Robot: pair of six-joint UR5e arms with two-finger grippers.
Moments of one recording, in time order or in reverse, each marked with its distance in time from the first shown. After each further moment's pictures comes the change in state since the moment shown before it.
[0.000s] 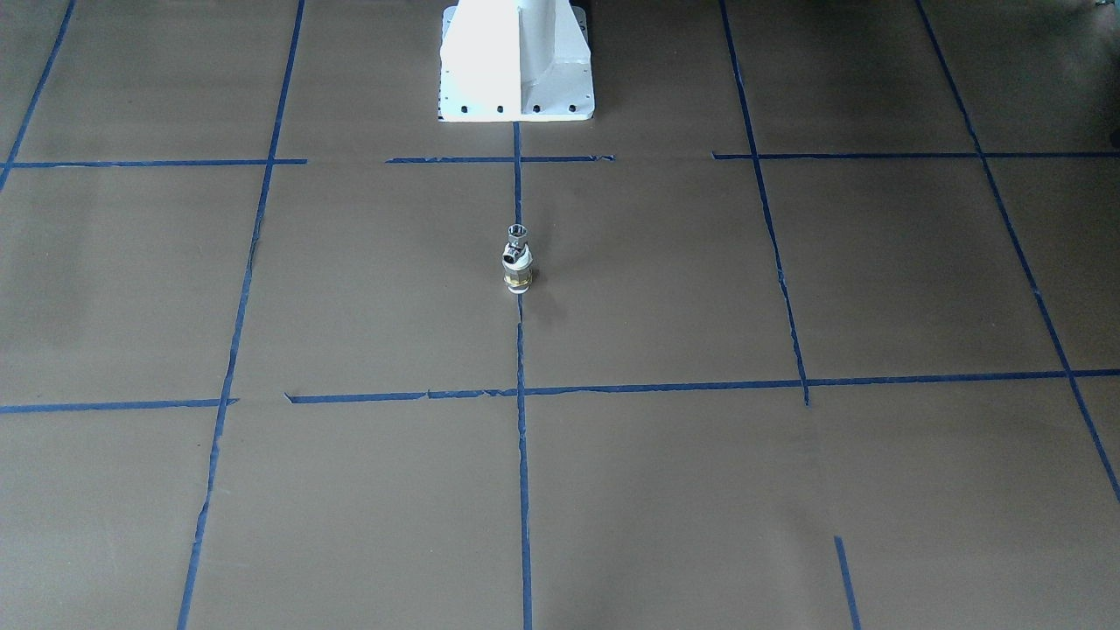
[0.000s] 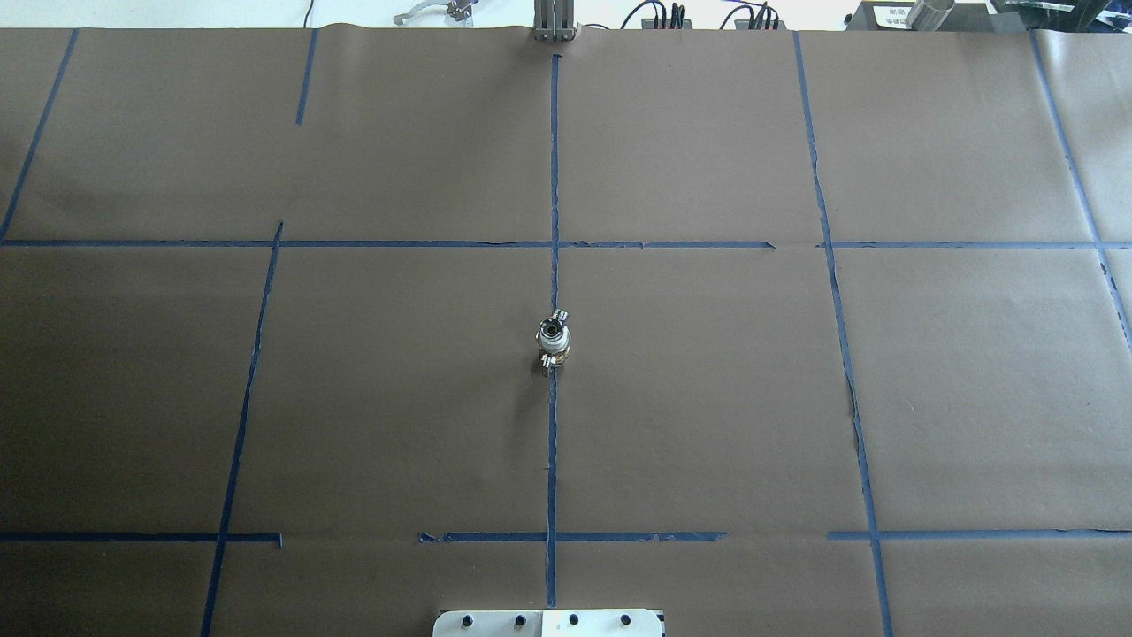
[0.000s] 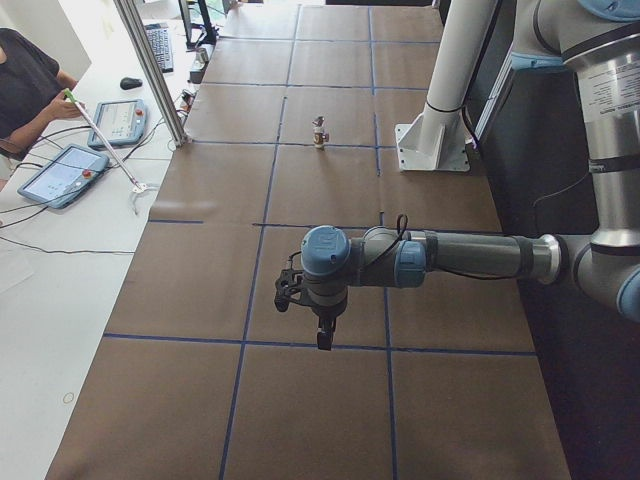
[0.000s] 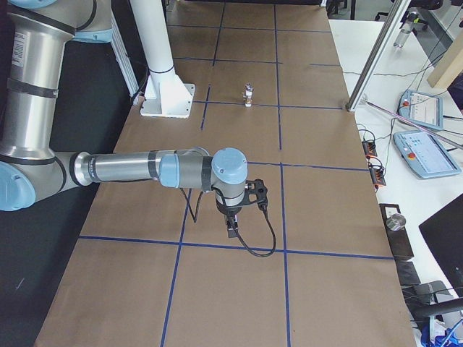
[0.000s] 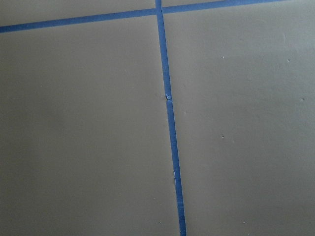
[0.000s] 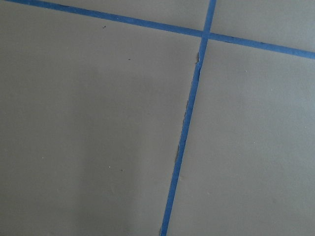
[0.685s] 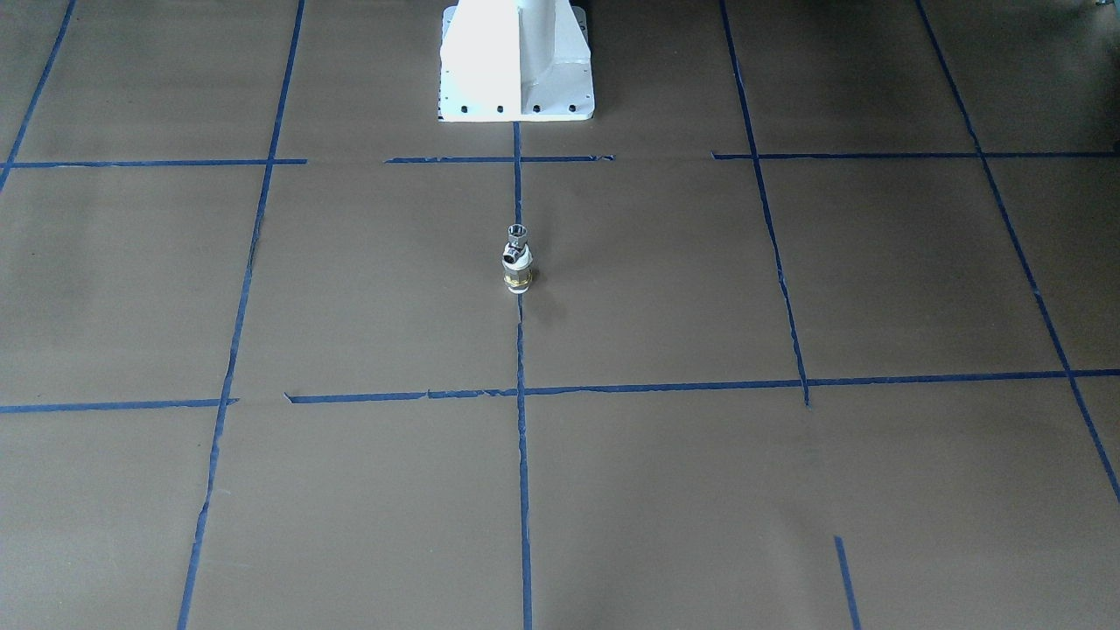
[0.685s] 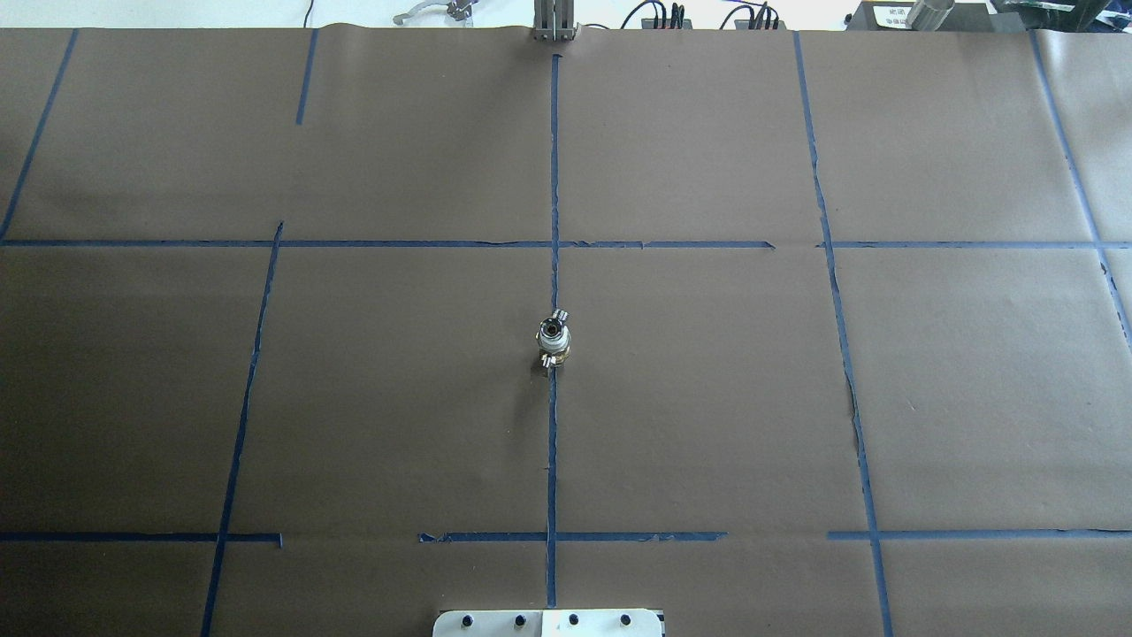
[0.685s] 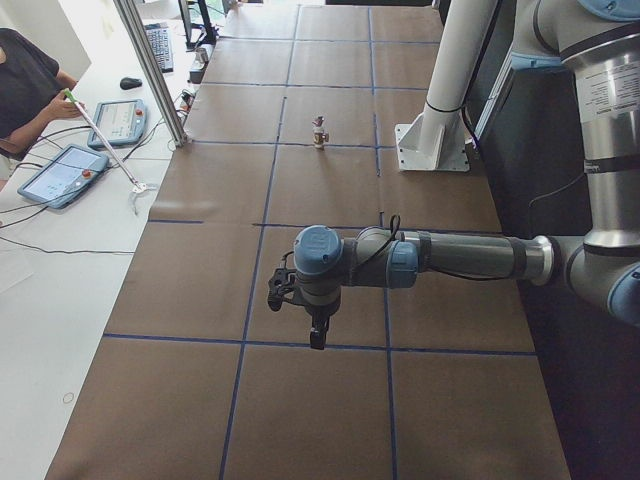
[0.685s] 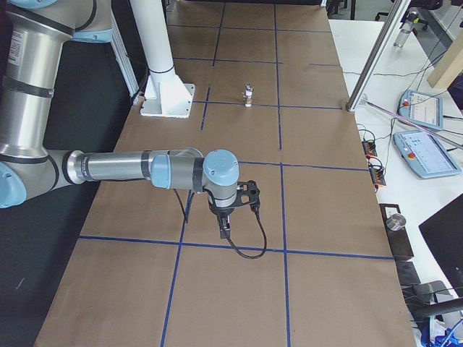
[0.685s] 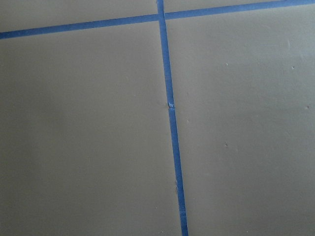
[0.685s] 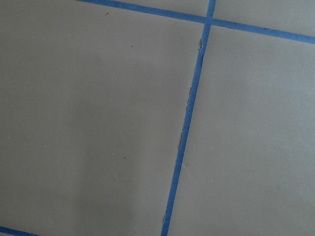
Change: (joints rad) left arm 0.000 -0.017 0.009 -0.008 -0.001 0.003; right arm 0.000 -0.047 0.040 0.002 0.002 0.001
